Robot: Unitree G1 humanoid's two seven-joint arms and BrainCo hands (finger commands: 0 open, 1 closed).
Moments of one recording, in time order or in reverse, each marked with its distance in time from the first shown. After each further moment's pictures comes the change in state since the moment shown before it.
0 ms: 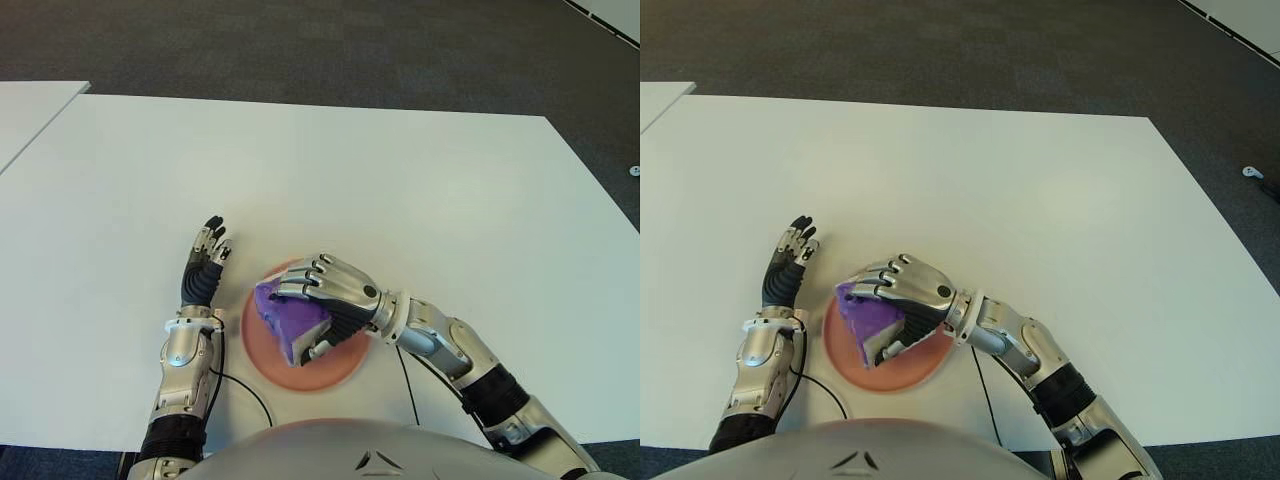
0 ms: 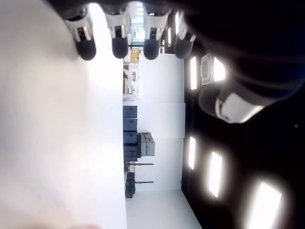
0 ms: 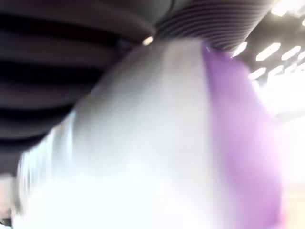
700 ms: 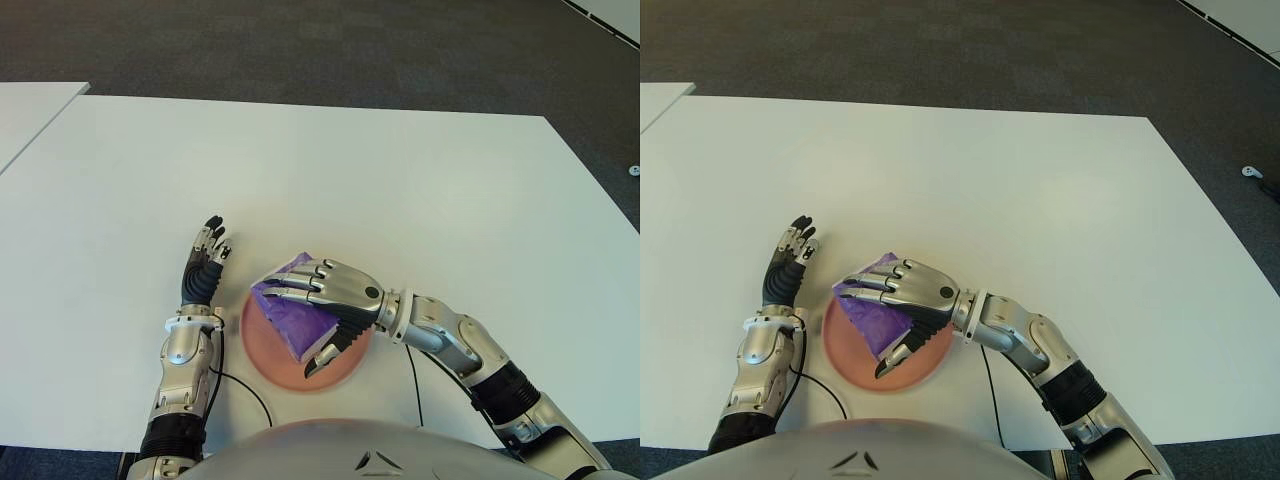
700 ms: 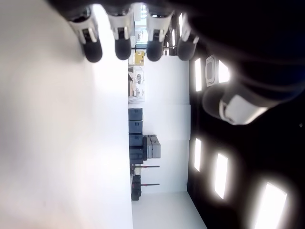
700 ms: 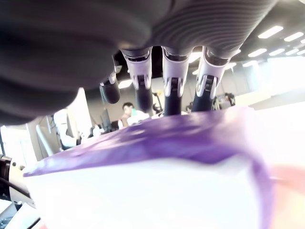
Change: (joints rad) left arm -0.014 0.001 0.003 0.001 0.017 0.030 0.024; right arm -0.005 -0.035 -0.009 -0.021 0.012 0.010 0.100
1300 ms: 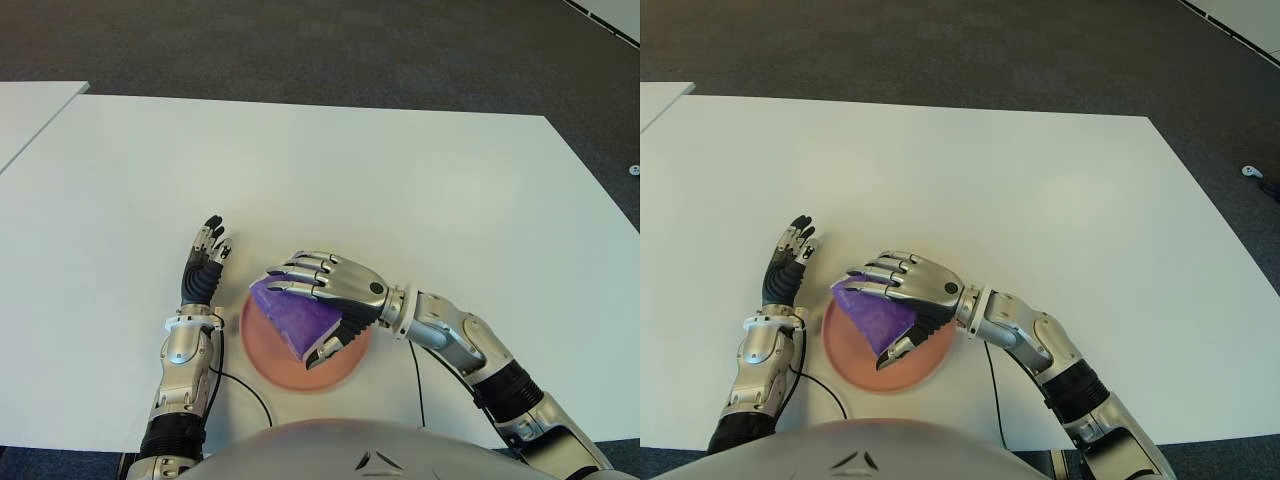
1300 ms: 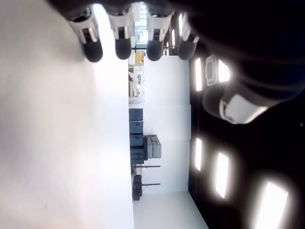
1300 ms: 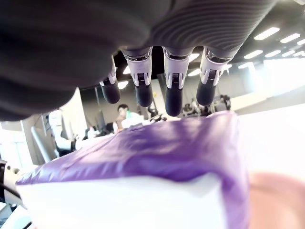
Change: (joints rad) left arm 0.001 0.002 0.000 -0.007 -0.002 0.000 -0.002; right arm -0.002 -0.005 -0.043 -0.005 -0.002 0.000 -0.017
